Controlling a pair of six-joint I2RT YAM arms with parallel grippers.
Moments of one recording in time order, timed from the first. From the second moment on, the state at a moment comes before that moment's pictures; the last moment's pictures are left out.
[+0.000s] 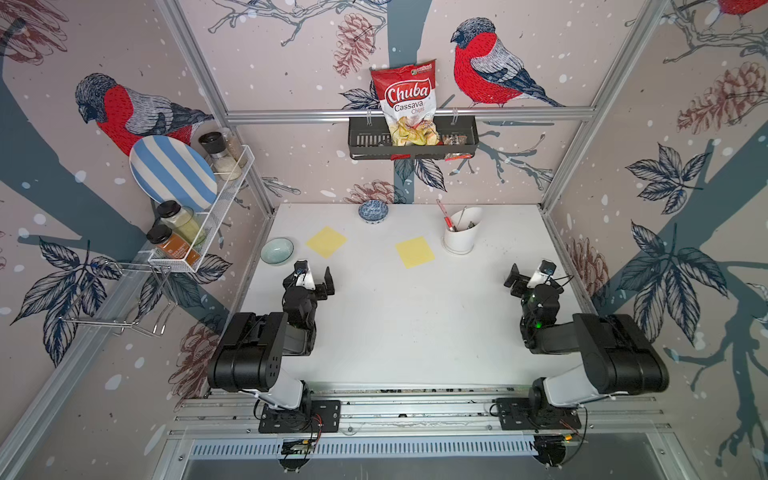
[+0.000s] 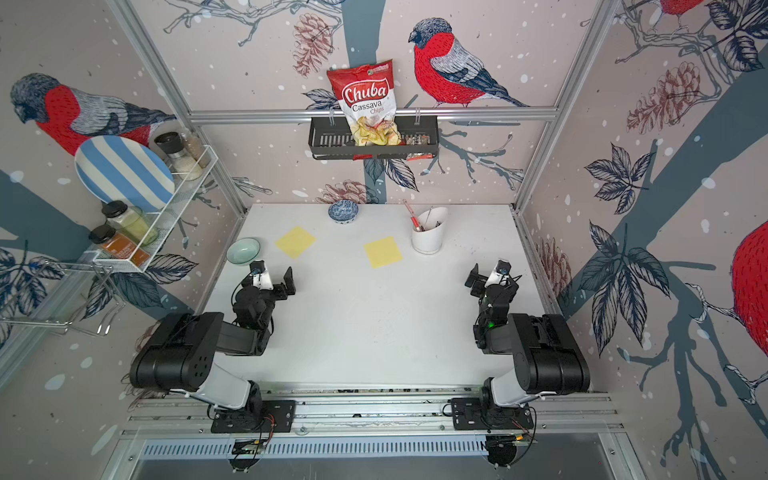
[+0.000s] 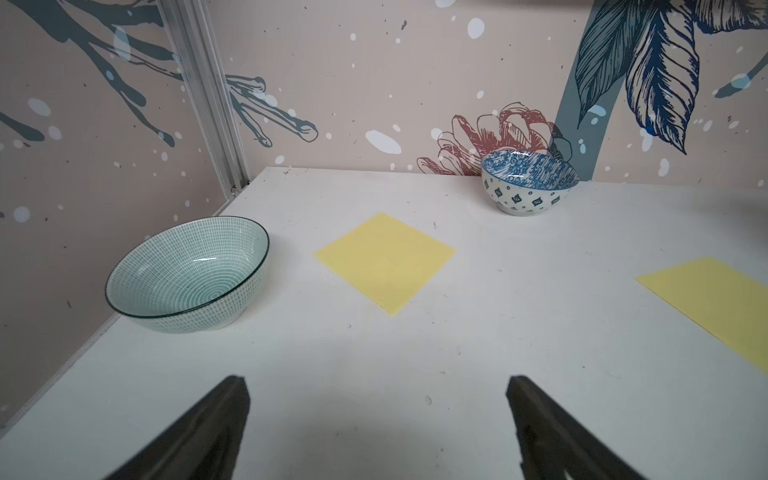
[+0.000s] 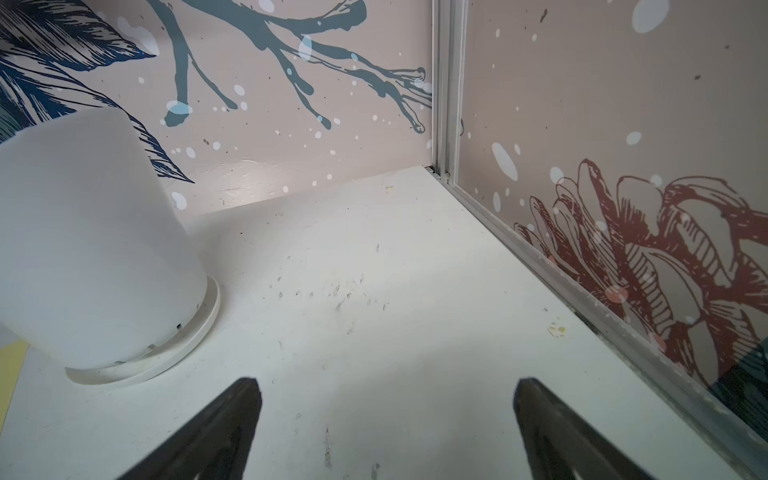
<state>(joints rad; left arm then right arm) -0.01 1.55 0.23 1.16 -0.06 -0.02 0.04 1.51 0.21 1.12 0.25 0.10</state>
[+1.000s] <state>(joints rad) -0.01 1.55 0.23 1.16 -0.06 -0.02 0.02 1.51 0.21 1.12 0.23 0.10</state>
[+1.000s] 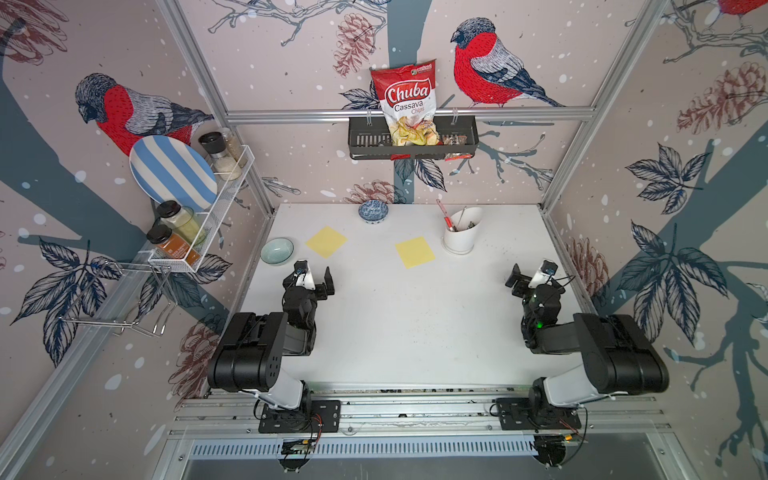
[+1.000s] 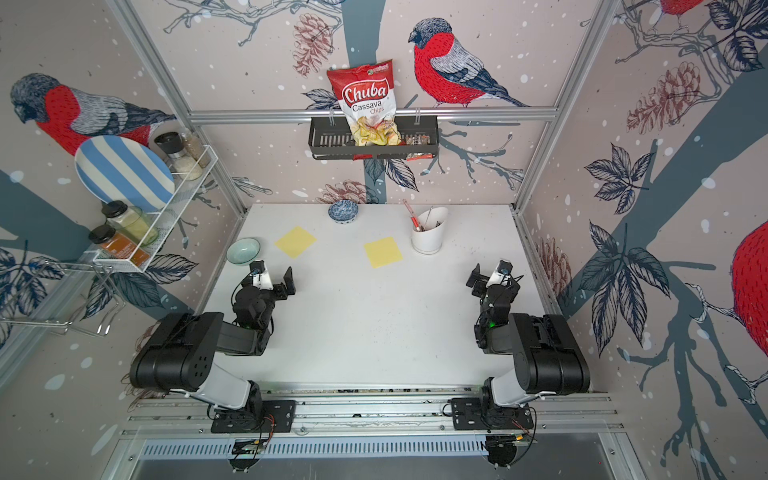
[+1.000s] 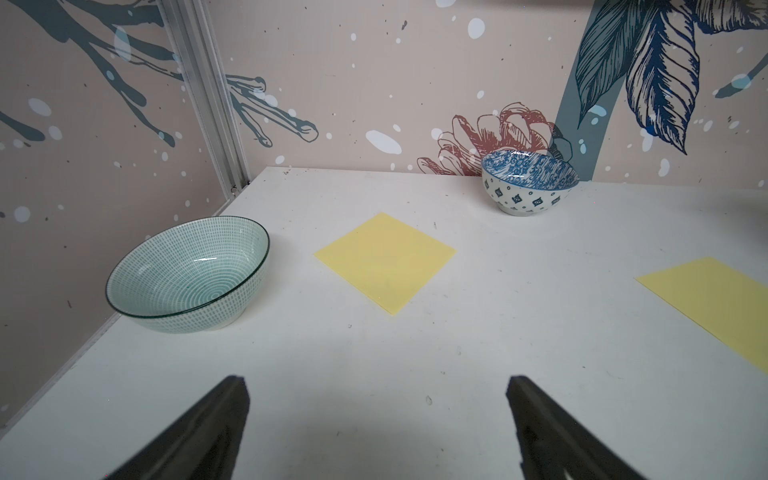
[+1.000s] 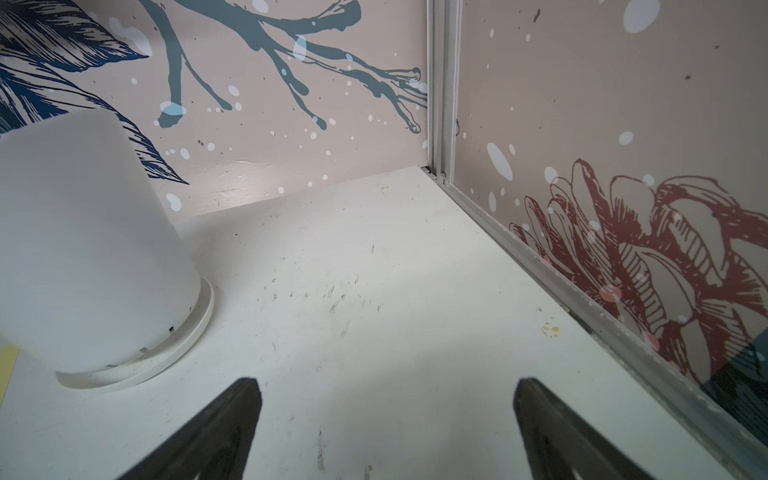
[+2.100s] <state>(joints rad) 0.00 1.48 0.28 1.07 -0.09 -0.03 0.05 1.43 0.27 1.01 0.21 0.08</state>
